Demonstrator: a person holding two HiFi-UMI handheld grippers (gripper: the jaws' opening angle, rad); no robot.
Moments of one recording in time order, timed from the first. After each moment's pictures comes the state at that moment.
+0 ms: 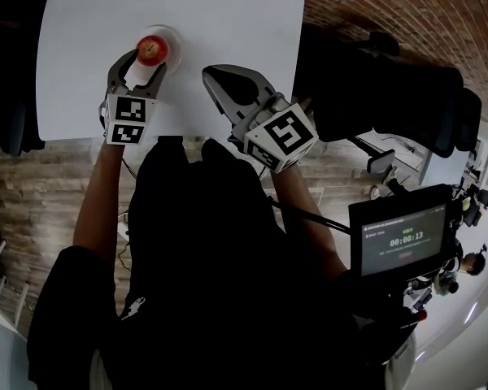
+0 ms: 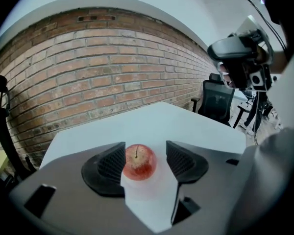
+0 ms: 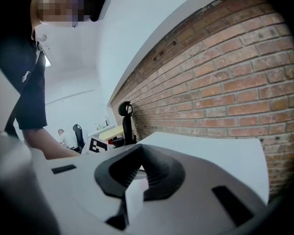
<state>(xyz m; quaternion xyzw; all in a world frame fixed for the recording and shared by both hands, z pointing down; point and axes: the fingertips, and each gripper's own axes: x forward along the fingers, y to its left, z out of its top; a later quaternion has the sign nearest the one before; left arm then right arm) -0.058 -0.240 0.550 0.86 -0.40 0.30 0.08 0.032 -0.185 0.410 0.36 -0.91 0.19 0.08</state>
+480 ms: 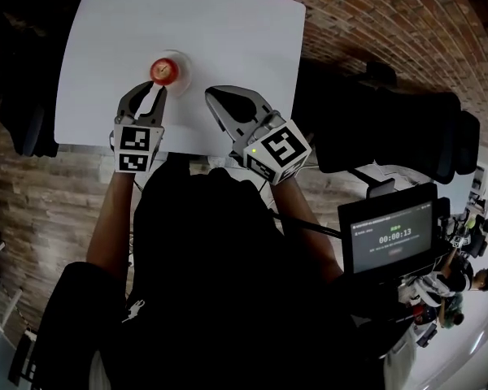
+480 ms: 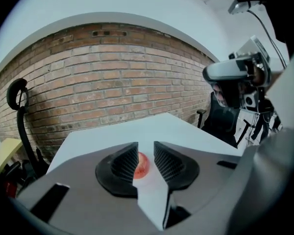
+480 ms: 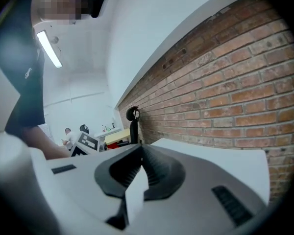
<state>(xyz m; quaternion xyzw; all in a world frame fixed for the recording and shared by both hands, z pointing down) -0.071 -0.204 0.489 0.85 -0.46 0.25 0.10 0.026 -0.166 0.381 0.33 -0.93 0.15 0.06</state>
